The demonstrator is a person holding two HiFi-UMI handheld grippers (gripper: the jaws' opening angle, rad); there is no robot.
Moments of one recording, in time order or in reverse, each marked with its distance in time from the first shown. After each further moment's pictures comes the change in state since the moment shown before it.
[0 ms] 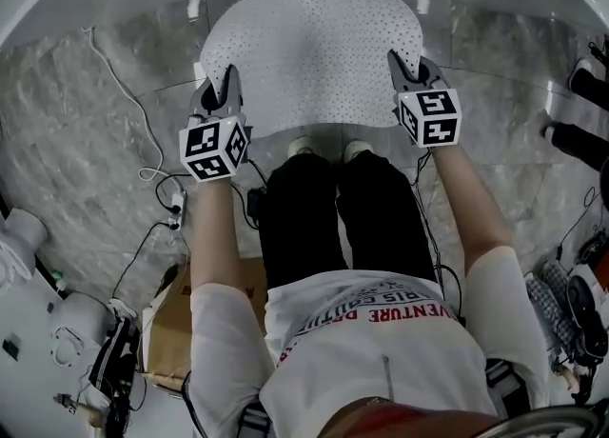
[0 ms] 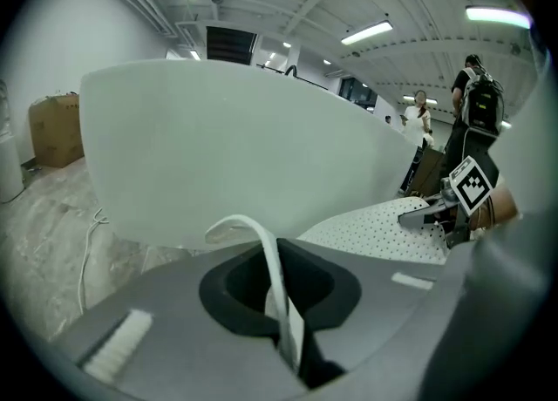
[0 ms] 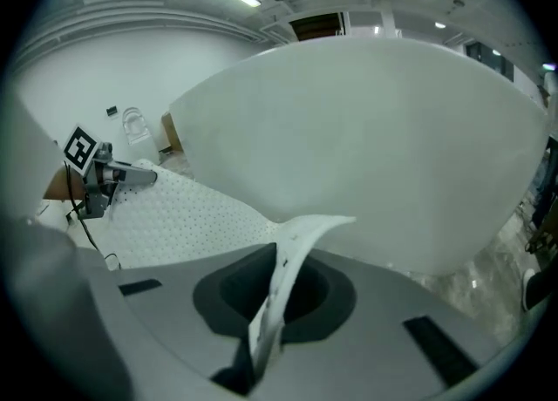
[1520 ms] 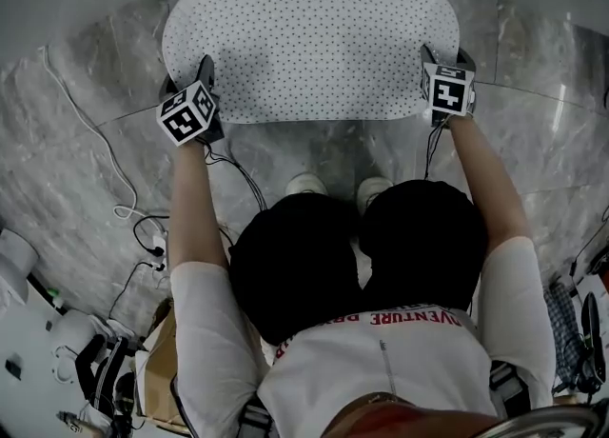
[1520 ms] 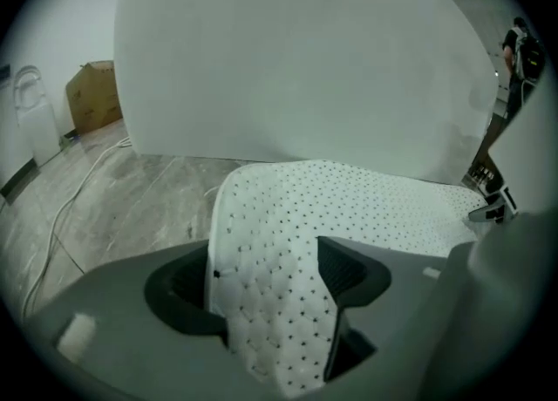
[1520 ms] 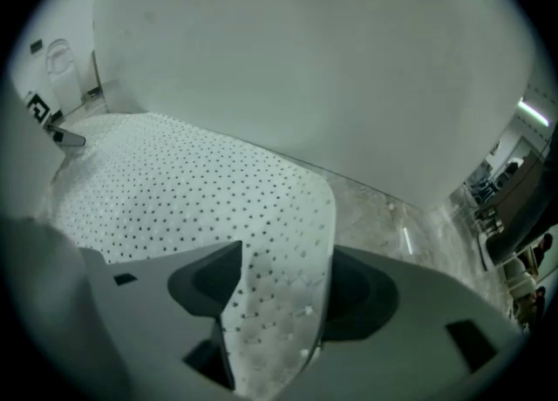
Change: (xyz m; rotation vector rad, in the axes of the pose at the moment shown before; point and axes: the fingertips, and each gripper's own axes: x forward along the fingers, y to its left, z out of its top) left arm 0.194 0.168 -0.220 -0.114 0.200 0.272; right arm 0.188 -0.156 -0.225 0.048 0.285 -0.377
